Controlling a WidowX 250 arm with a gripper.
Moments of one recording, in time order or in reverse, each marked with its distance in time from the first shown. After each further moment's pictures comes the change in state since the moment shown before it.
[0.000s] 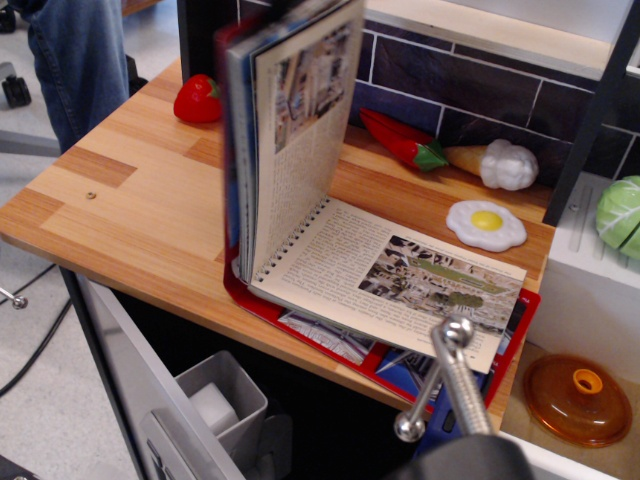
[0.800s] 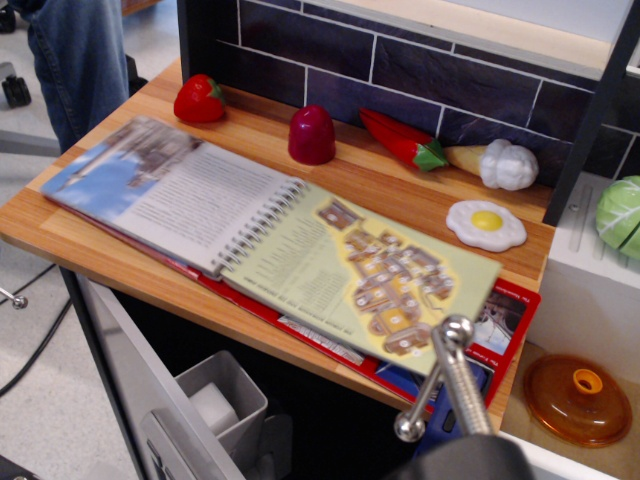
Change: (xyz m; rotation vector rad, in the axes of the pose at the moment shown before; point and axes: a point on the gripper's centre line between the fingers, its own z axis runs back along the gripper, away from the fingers) arm 0.055 0.131 -0.059 0.143 0.038 0.028
